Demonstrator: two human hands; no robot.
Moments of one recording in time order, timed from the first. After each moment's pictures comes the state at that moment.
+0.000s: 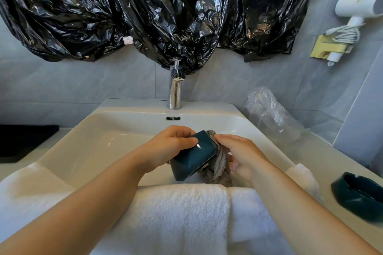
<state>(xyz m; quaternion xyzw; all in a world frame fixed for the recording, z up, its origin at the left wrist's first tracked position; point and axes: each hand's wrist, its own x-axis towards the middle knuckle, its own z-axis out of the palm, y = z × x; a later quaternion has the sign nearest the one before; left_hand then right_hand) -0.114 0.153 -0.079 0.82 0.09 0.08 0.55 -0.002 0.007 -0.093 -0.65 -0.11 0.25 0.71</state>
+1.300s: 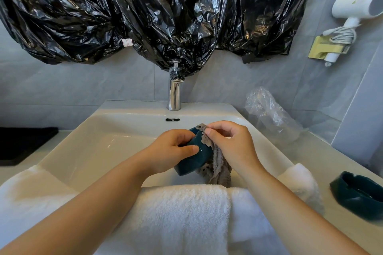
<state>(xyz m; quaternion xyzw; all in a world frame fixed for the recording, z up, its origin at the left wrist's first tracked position) -0.116 0.147 -0.081 0.87 0.06 0.12 0.47 -0.001 0.014 -0.098 -0.73 -0.34 -0.05 0.59</state>
